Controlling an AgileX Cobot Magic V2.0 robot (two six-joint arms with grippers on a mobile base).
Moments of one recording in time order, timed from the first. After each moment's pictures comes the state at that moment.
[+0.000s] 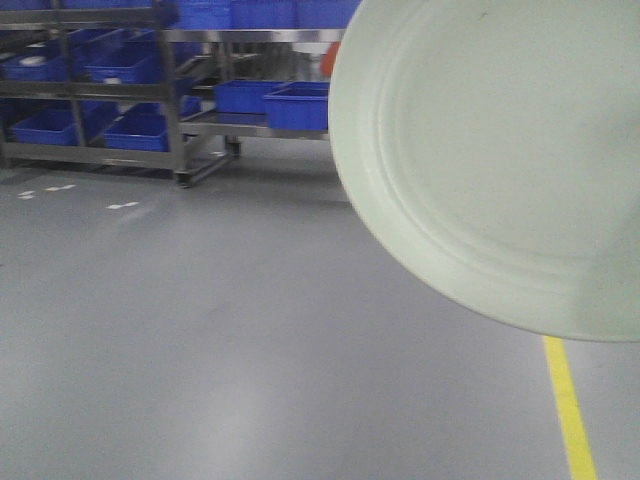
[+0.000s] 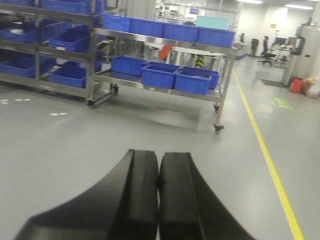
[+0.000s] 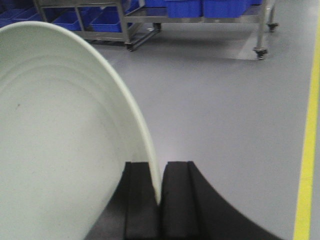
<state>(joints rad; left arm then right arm) -0.09 0.00 0.01 -0.03 0.03 -0.11 0.35 0.52 -0.31 -0.79 0.09 1.00</state>
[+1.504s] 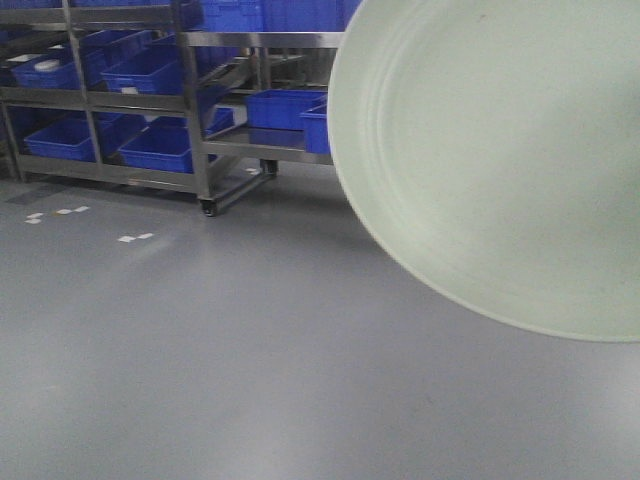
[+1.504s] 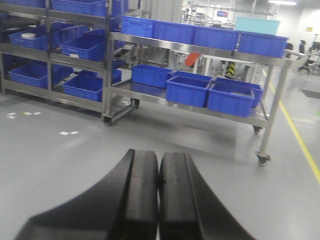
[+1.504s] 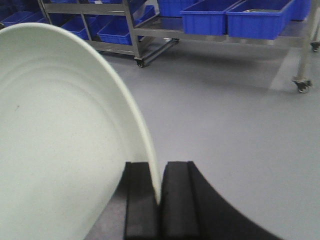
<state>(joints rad) -0.09 0.00 0.01 -0.03 0.03 -0.11 0.35 0.52 -0.31 -0.79 0.09 1.00</state>
